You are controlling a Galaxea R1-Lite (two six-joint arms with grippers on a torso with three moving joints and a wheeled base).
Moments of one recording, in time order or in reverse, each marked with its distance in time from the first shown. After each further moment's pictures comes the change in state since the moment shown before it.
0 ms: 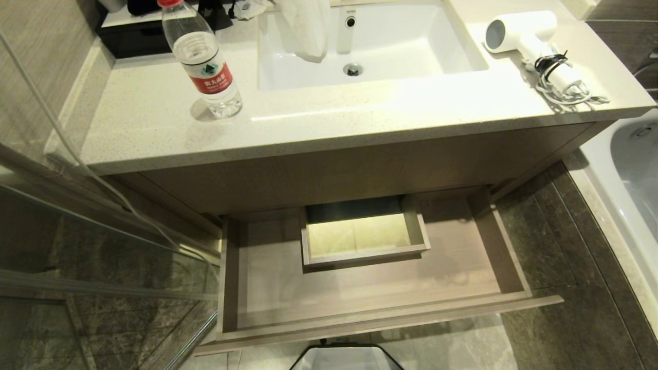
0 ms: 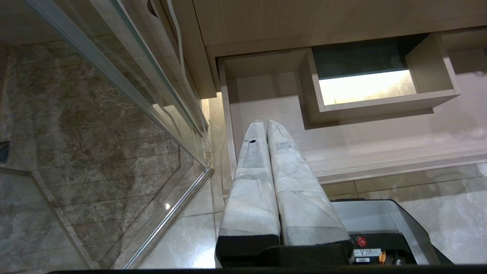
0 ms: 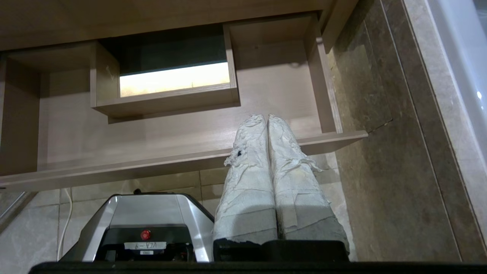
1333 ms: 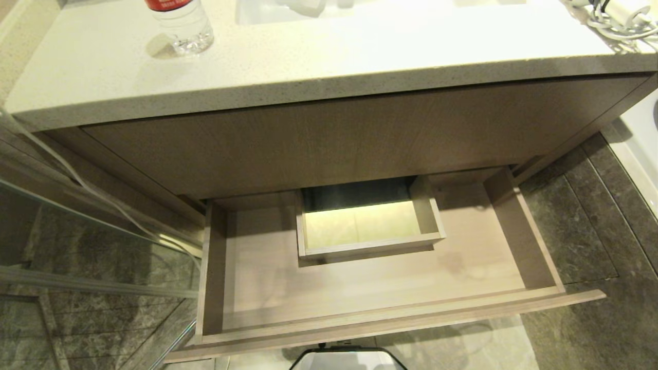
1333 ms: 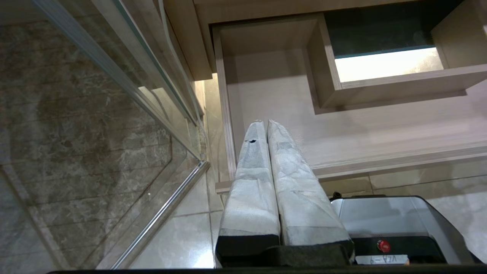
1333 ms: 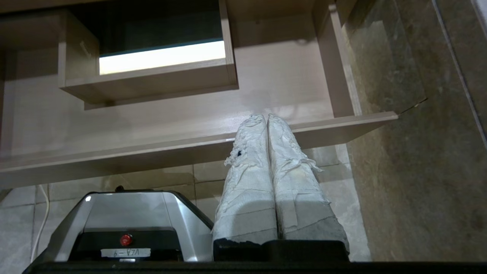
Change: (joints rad) left arm 0.001 0.000 0.000 0.000 0.000 0.000; right arm 0.000 0.000 0.000 0.002 0.000 0.000
